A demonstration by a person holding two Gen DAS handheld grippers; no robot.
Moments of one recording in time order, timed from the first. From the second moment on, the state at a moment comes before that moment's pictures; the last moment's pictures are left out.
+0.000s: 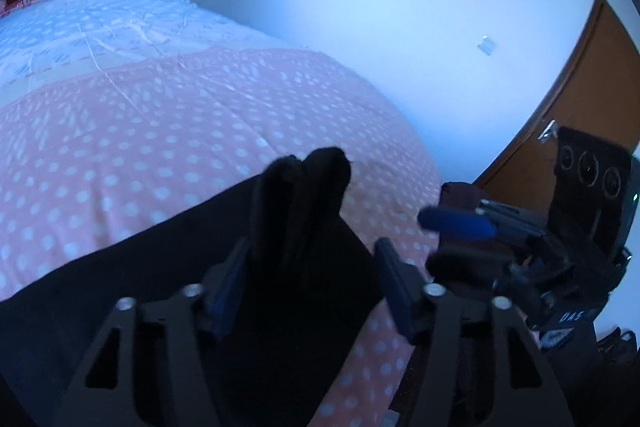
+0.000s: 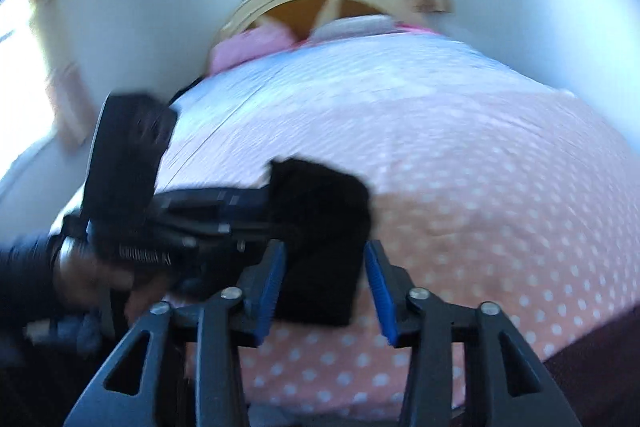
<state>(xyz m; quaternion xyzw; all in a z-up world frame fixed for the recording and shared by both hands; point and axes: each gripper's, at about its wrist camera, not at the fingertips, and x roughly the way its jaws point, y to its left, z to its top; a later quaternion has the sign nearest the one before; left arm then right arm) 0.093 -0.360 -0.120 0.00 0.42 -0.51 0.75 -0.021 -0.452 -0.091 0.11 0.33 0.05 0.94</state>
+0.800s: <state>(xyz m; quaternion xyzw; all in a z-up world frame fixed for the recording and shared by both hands) 0.100 -0.215 -0.101 -0.10 0.44 -0.46 0.76 -0.003 -0.371 -0.087 0.13 0.32 0.11 0.93</state>
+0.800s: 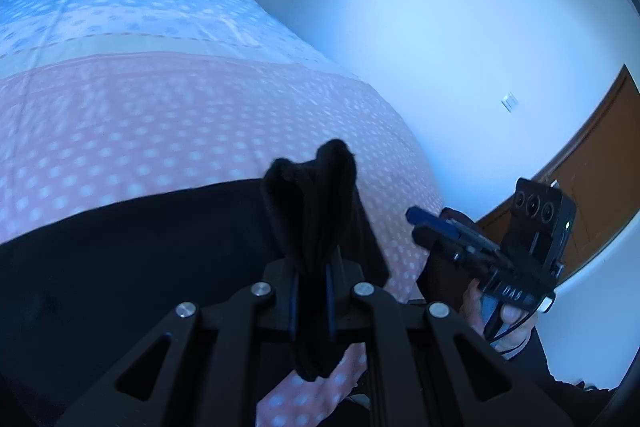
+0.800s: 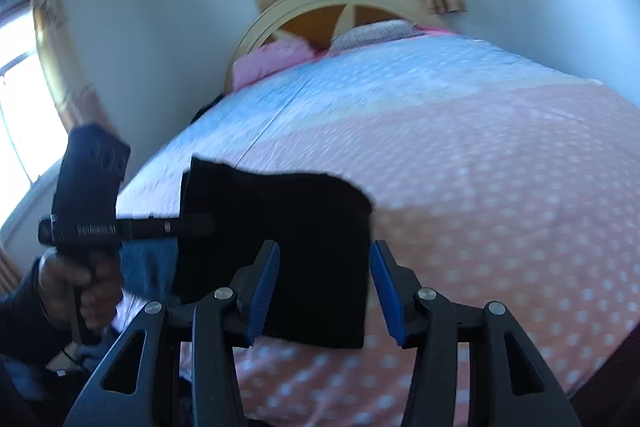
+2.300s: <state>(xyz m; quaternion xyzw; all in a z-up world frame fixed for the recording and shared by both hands) 0.125 -0.027 -0.132 -0.26 0.48 -0.33 0.77 0.003 -0.264 -0.112 0.02 0.33 0.19 0.92</state>
